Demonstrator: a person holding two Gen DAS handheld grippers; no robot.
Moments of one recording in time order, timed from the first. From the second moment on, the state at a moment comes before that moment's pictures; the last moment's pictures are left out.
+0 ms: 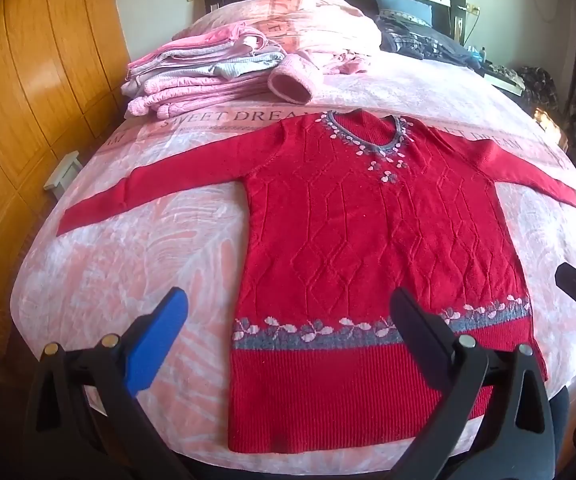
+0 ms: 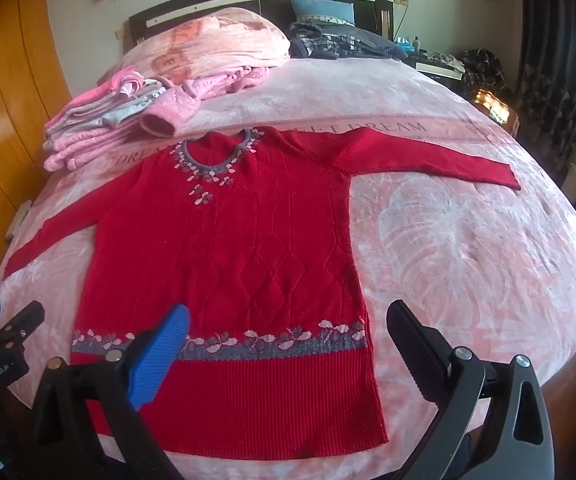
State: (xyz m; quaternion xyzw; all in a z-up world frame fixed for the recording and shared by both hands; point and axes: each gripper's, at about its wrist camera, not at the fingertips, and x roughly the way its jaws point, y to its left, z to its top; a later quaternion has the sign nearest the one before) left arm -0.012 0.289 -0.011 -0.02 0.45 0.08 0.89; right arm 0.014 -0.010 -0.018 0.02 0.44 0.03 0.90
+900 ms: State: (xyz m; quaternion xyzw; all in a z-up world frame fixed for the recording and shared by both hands) left arm -0.003 0.291 -0.019 -0.03 0.45 0.08 0.89; right arm 0.023 -0.010 -0.027 0.02 0.45 0.02 0.89
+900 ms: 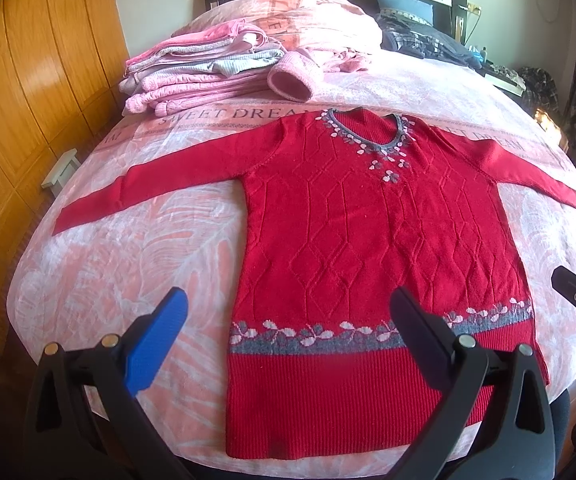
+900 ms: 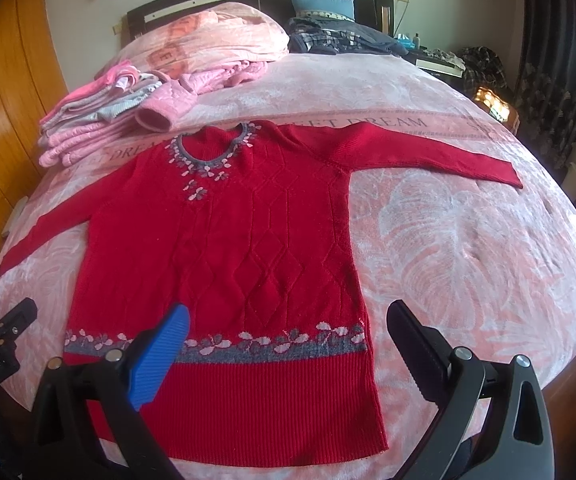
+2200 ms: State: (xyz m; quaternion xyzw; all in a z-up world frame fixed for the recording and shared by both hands) left arm -0.006 0.293 -0.021 -0.02 0.45 0.08 0.89; right arm 0.024 -0.010 -0.030 0.02 0.45 0.03 0.89
